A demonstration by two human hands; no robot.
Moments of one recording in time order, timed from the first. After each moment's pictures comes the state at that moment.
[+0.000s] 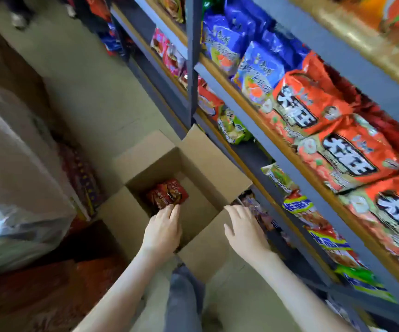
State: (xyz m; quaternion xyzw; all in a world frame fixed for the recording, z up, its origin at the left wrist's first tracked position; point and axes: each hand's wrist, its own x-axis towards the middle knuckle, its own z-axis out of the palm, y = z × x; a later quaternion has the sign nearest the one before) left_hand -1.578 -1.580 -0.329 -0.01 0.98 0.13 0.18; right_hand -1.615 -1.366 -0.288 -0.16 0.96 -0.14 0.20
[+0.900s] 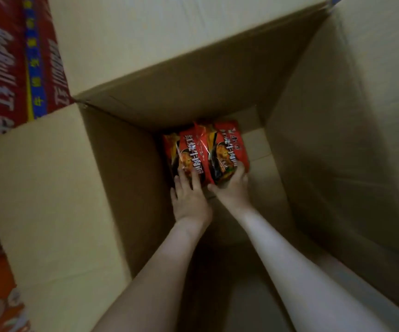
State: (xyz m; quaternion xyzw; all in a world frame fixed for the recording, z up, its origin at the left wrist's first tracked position) left_hand -1.693 -1.634 -0.849 -0.40 0.81 0.21 0.37; right_hand -1.759 -1.561 -0.887 0.04 0.82 -0.36 0.44
